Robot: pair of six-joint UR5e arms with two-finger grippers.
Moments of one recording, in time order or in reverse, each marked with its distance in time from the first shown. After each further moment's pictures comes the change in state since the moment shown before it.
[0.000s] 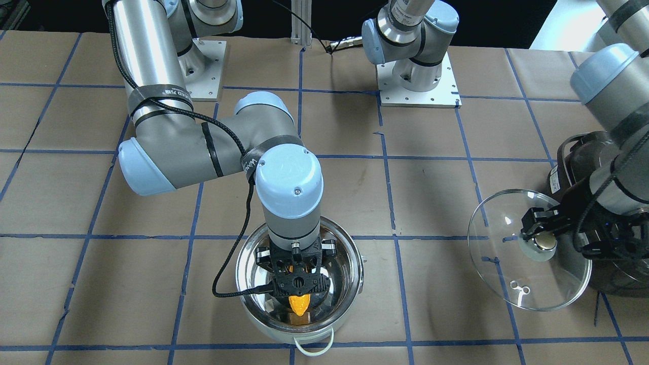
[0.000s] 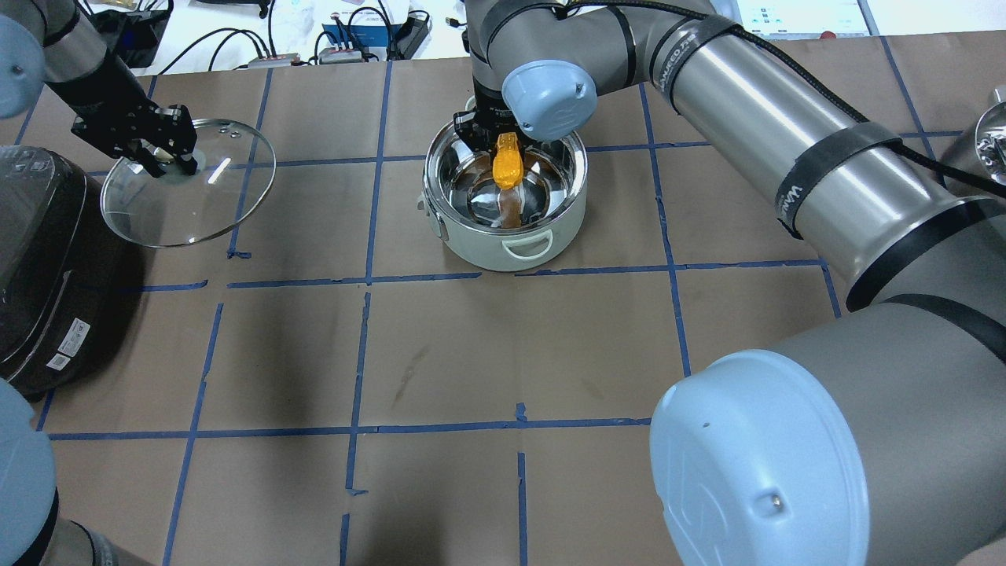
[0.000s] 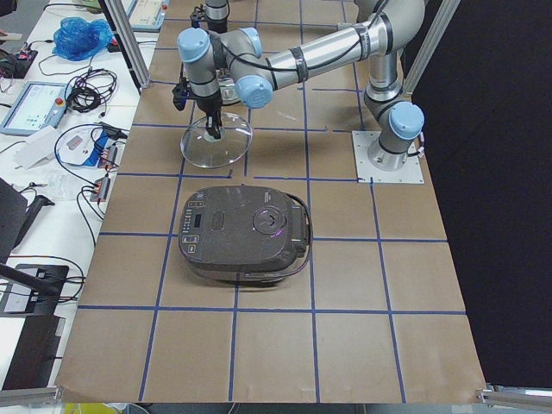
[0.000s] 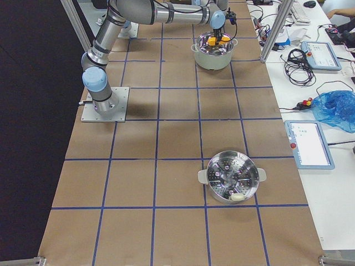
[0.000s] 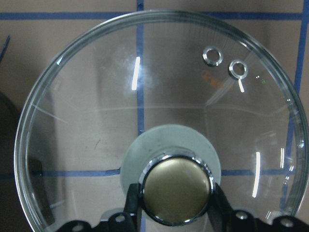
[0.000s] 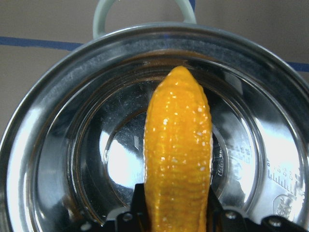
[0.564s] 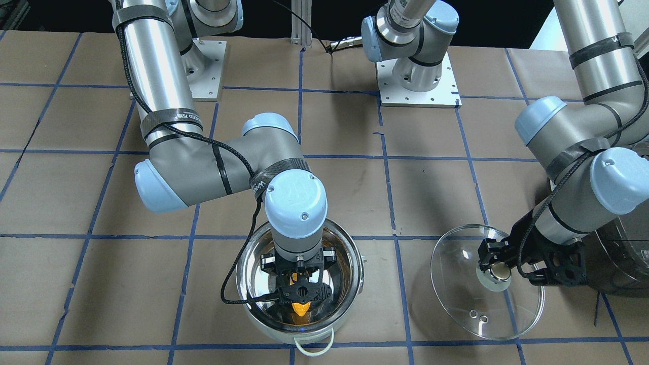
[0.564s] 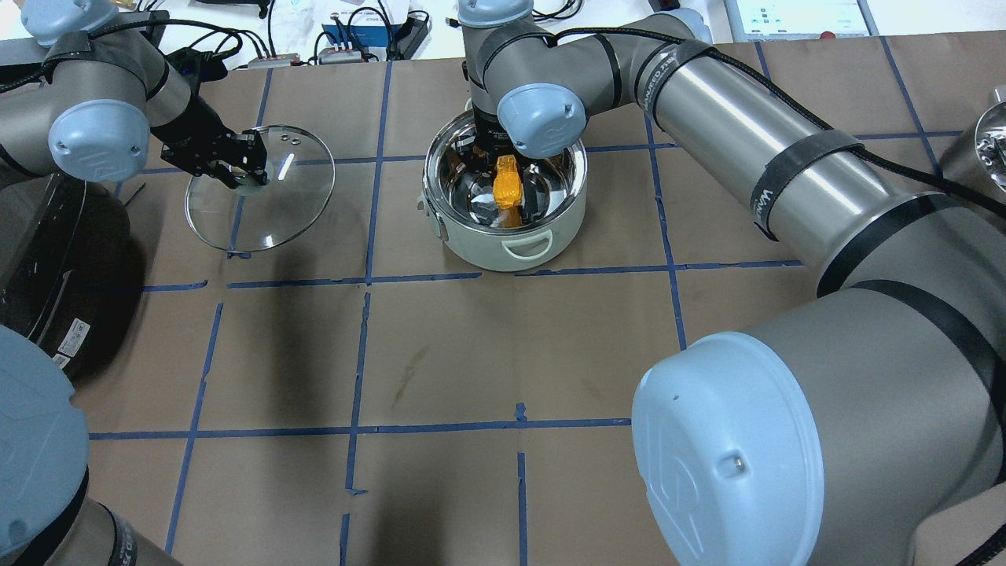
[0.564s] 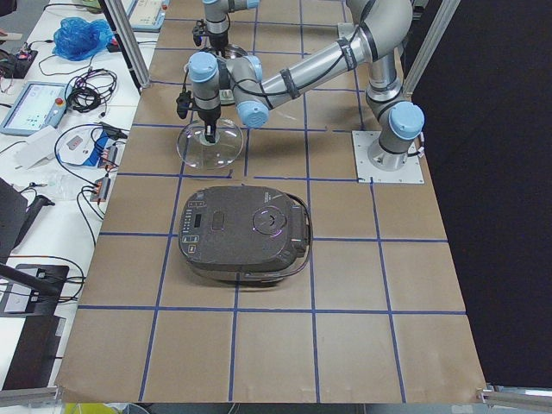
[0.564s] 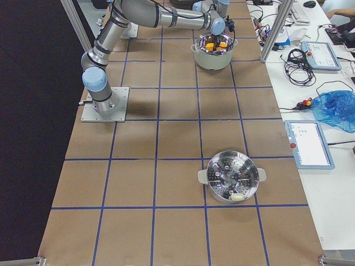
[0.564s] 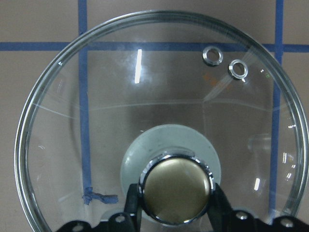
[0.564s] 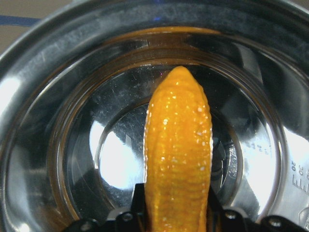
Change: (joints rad) left arm -0.053 -0.070 -0.105 0.246 -0.089 -0.039; right arm 0.004 0.039 0.009 -0.003 -0.002 0.001
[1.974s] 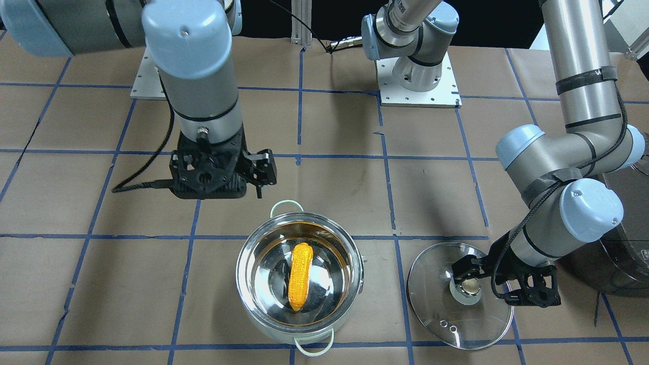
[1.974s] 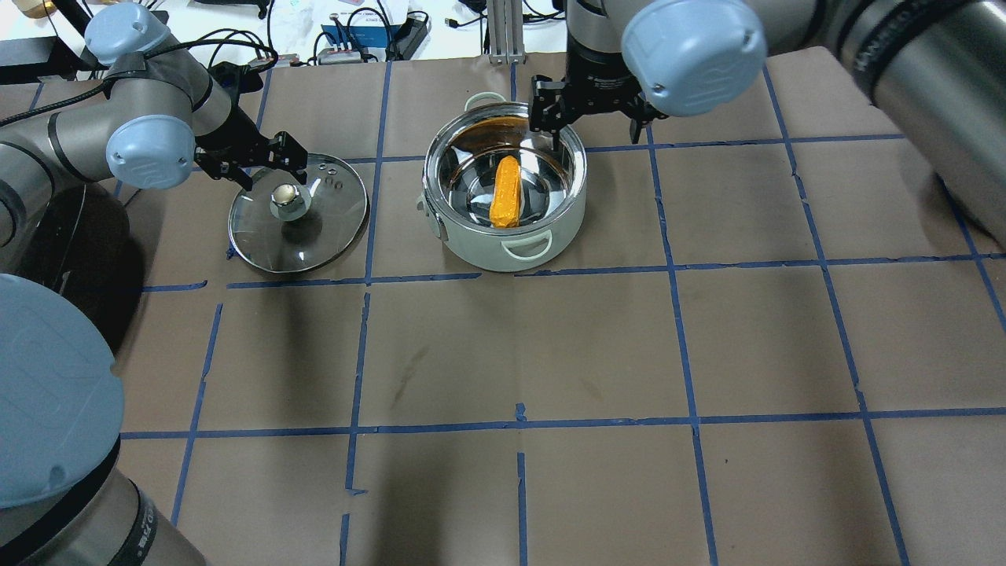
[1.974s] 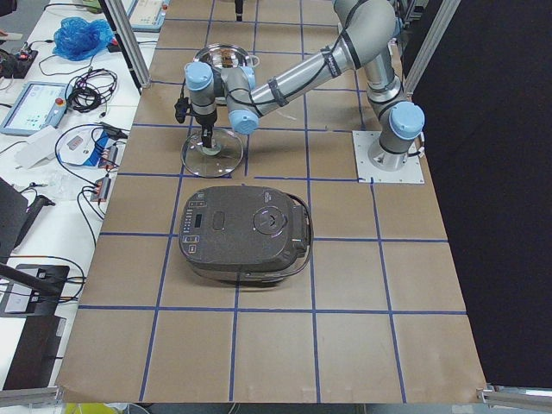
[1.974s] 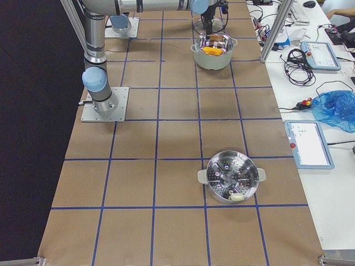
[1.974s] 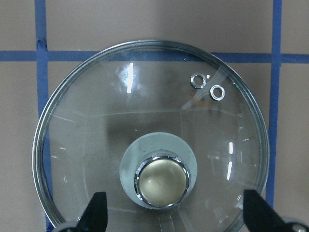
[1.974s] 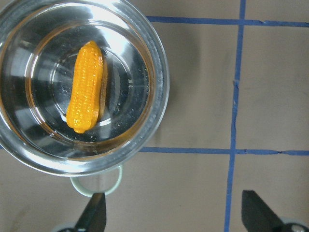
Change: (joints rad) left arm -0.043 -0.060 0.023 0.040 -0.004 -0.047; right arm -0.137 -0.470 0.251 0.171 -0.029 -0.068
